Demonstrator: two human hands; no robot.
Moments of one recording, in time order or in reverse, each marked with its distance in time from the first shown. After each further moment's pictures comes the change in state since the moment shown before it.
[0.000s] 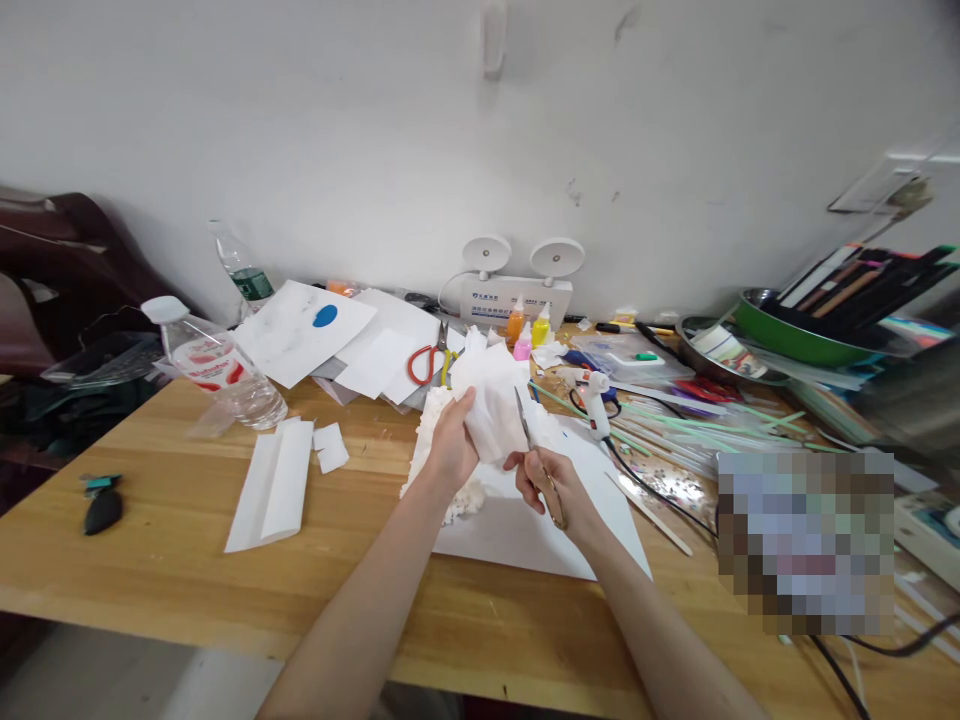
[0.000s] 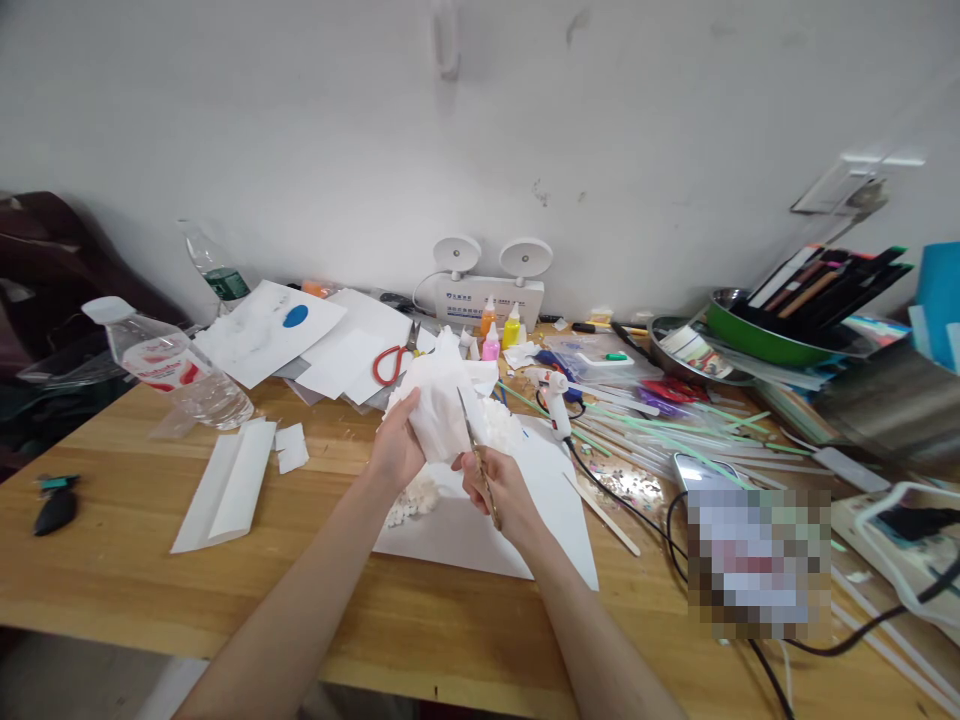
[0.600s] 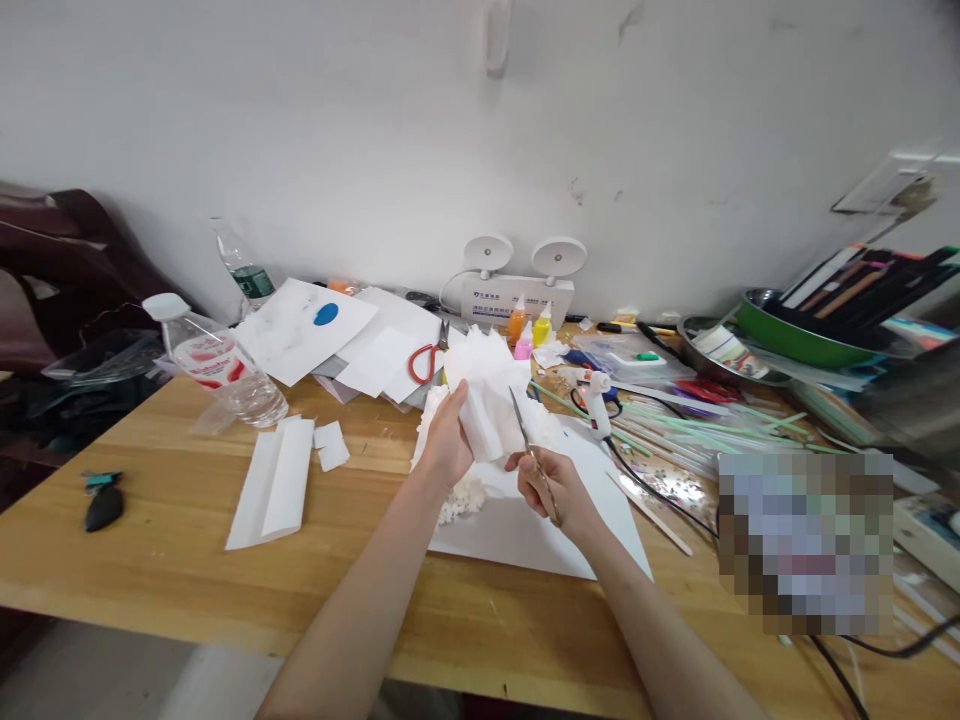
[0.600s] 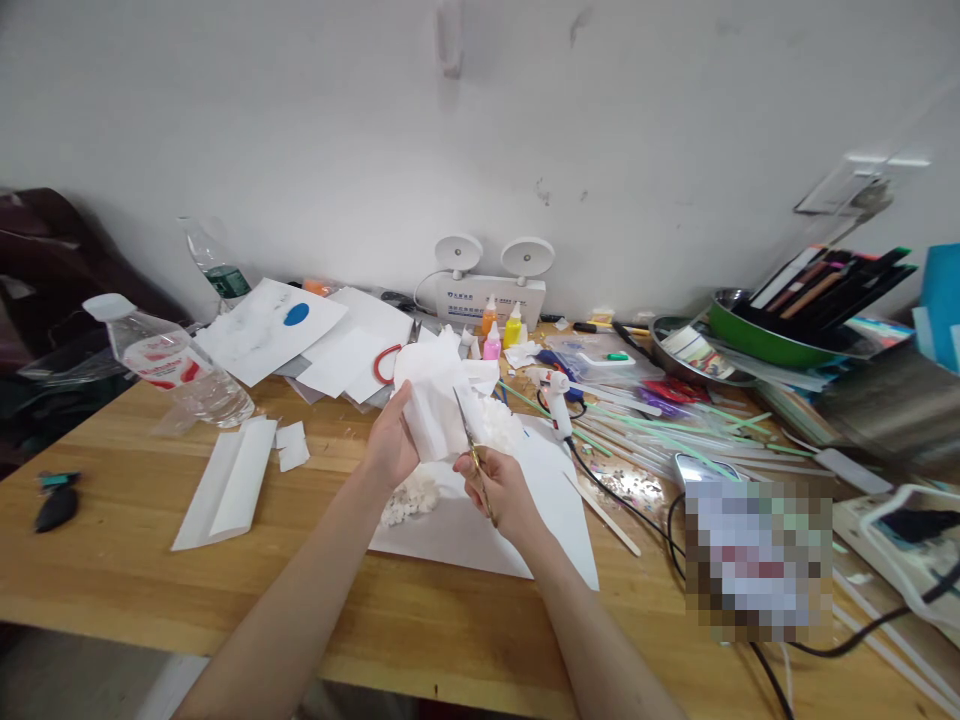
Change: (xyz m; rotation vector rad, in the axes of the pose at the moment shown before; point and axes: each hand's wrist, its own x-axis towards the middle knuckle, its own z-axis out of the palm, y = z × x) left_hand -0.001 0.008 0.000 0.005 -0.016 -0.064; right_hand 0.003 0.004 0.001 0.025 0.022 0.073
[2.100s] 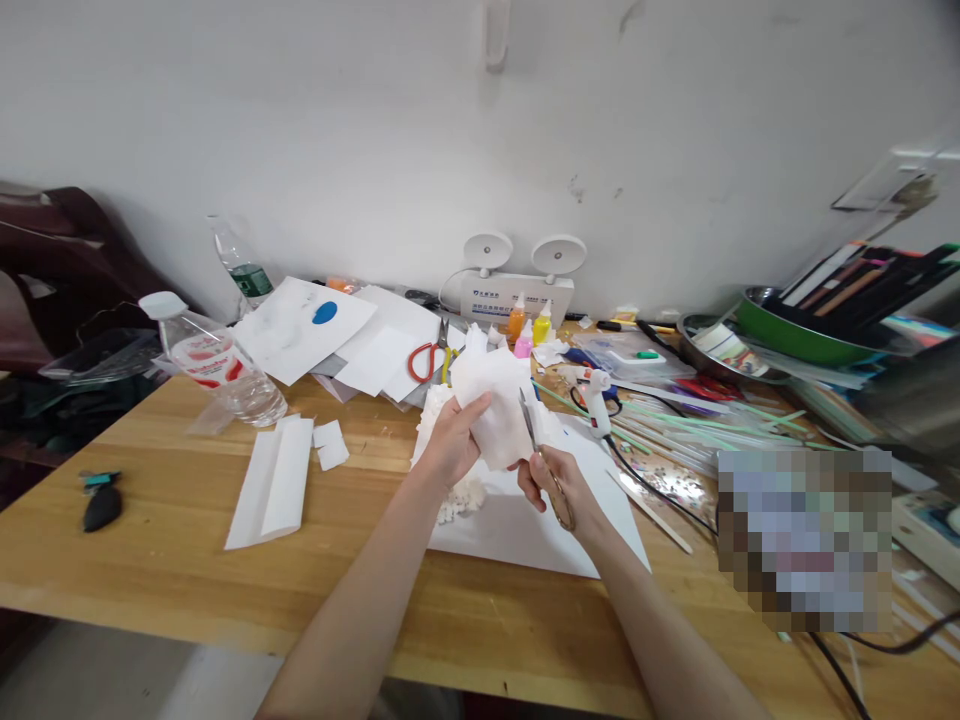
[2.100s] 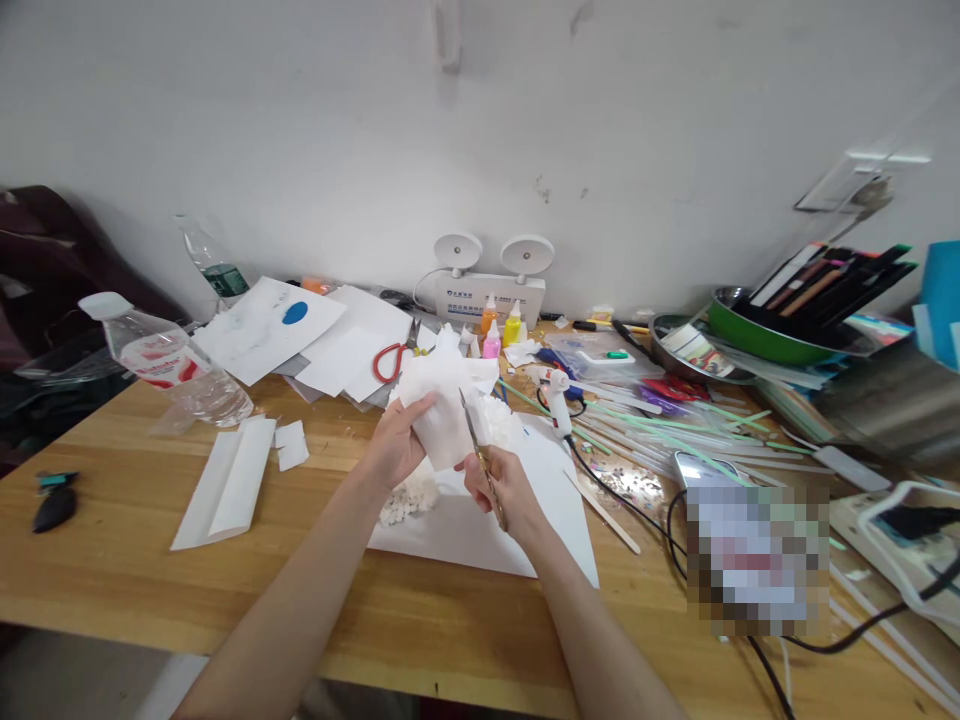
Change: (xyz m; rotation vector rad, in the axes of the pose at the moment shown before) left_hand -0.001 -0.002 -0.004 0.119 -0.064 0.029; right_hand -0.008 -0.010 -0.004 -0.079 -0.042 -0.103
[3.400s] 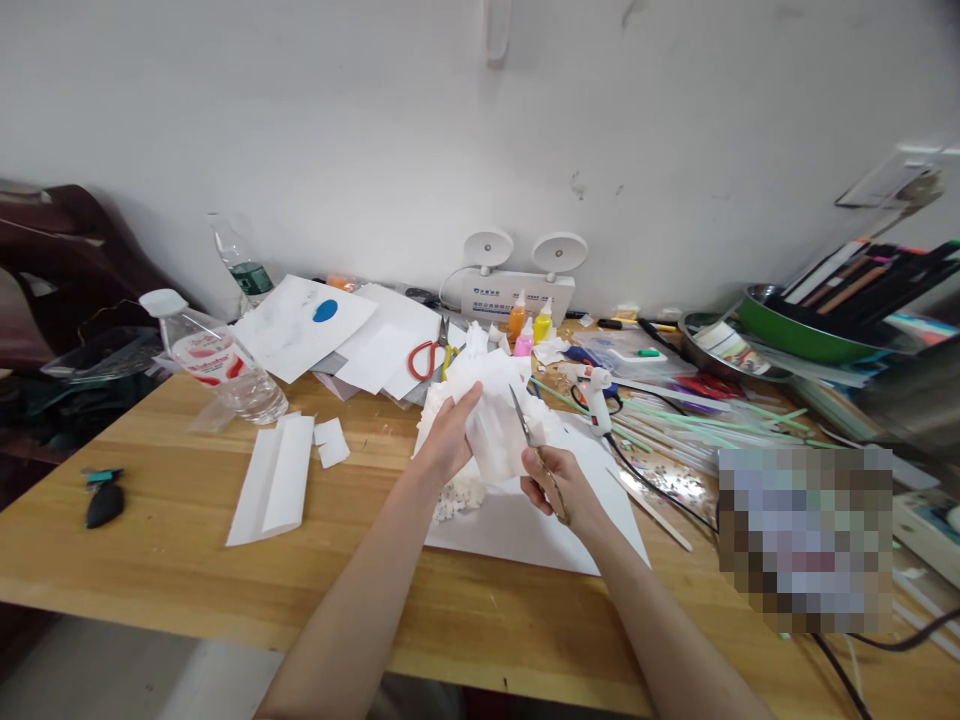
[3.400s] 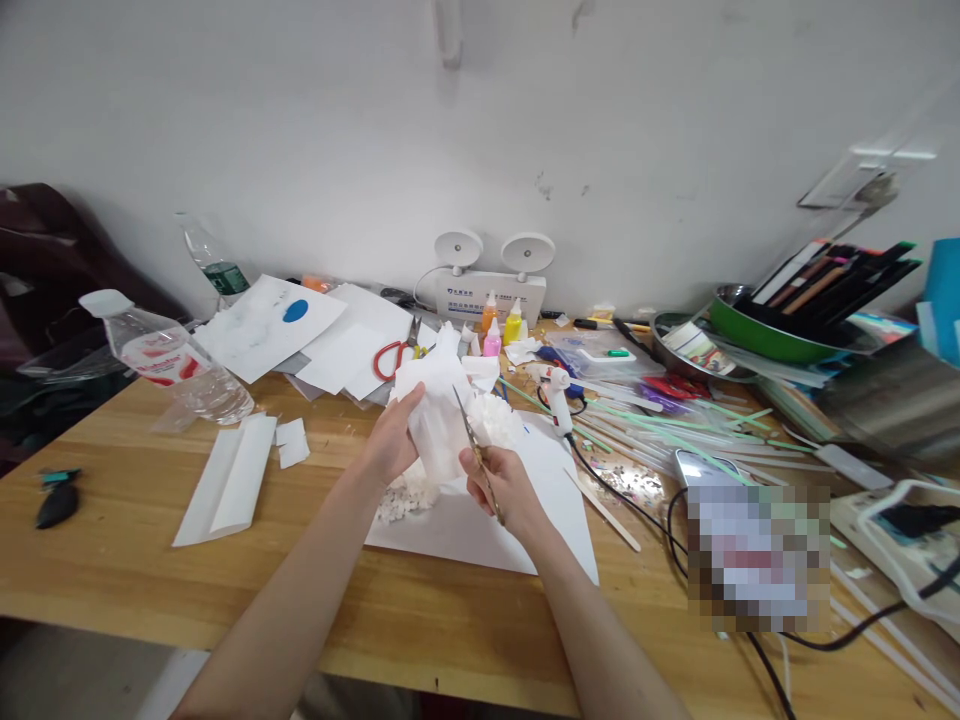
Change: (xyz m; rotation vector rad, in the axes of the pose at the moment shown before) left_hand 0.003 0.000 -0.005 -0.027 -0.039 -0.056; right_hand 0.004 0.001 0.002 0.017 0.027 0.149
